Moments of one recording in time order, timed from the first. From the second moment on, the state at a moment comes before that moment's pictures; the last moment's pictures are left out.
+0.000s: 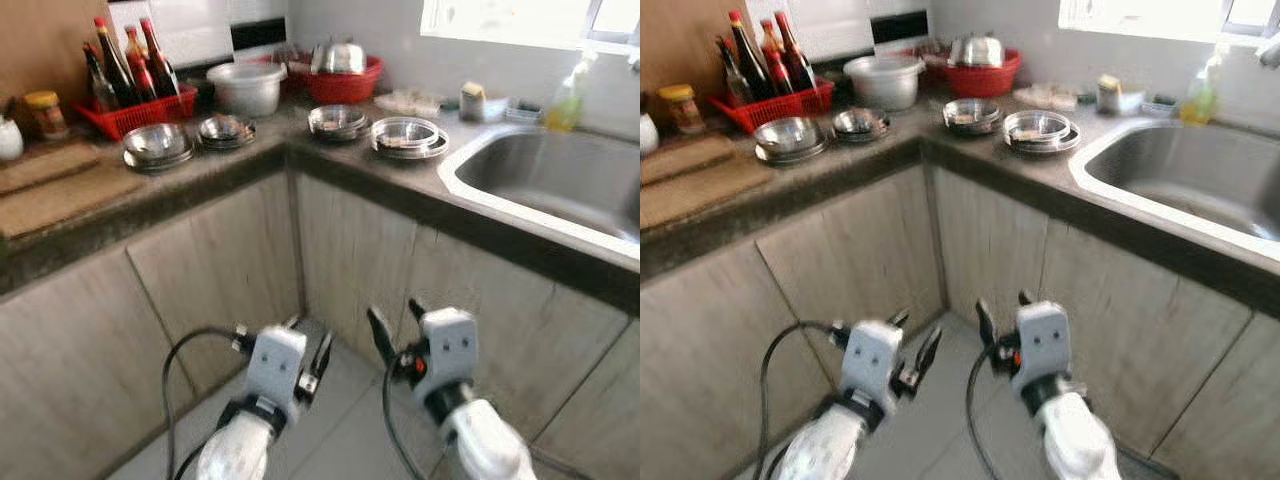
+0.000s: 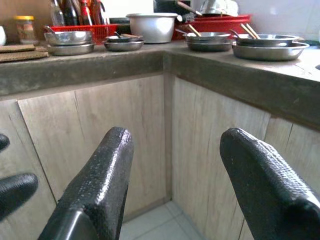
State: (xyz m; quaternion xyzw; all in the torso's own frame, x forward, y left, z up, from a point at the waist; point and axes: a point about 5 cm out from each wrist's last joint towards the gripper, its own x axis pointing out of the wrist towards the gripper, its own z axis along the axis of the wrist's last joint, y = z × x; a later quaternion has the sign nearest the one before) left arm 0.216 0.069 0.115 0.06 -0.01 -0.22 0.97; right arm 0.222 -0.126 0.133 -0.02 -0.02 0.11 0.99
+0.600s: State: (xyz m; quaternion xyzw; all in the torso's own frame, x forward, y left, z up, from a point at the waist) left arm 0.217 0.073 0.114 0.06 -0.01 -0.21 0.97; right arm 0.227 -0.128 0.133 -0.02 -0.02 0.10 0.99
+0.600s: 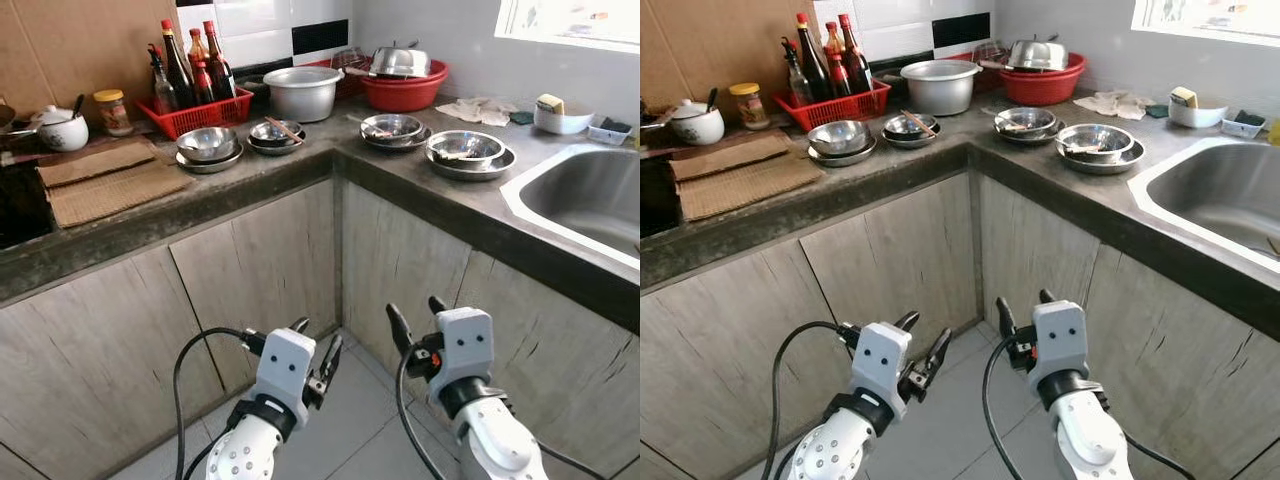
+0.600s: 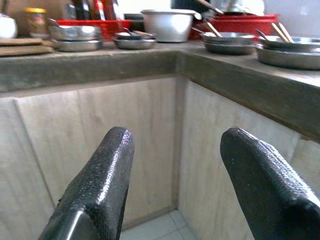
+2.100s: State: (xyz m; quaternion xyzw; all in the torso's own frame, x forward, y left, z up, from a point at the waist) left arm 0.217 0.069 0.114 0.05 -0.01 -0.21 0.98; right arm 0.231 -0.127 0.132 -0.03 -0.02 0.10 0.99
